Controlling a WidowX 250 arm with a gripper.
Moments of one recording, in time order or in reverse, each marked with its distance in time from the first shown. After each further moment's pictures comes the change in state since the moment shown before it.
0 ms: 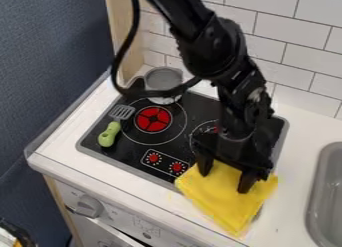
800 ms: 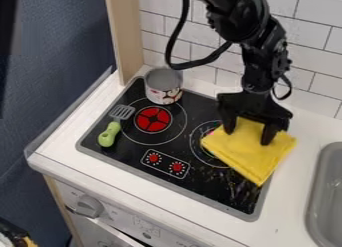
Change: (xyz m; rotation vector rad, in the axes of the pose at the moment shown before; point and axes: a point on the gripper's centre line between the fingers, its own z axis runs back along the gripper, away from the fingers) arm 0.087 0.004 -0.016 -0.021 -0.035 0.063
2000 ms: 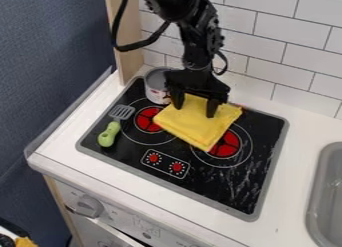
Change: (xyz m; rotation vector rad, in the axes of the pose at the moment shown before) arm 0.004 0.096 0.008 0.072 -0.012 0.083
